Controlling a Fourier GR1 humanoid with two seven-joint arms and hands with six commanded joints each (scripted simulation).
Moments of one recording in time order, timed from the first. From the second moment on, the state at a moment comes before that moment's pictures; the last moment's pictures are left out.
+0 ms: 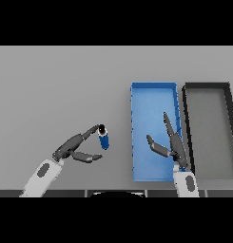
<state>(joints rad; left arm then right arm) -0.12 0.43 -0.51 -1.54 0.12 -0.21 -0.06 0.11 -0.10 0.13 -1.72 0.18 0.04 -0.05</state>
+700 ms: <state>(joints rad) -0.26 0.21 -0.52 -1.30 0.11 -0.21 -0.13 0.11 -0.12 0.11 -1.71 0.17 0.04 -0.05</state>
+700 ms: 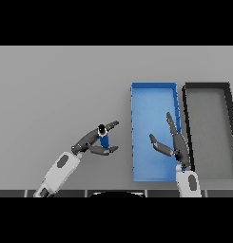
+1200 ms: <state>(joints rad) -0.25 0.16 -0.57 -1.29 0.09 -0.18 -0.20 0.09 -0.12 0.11 -1.72 0.16 0.05 -0.03</state>
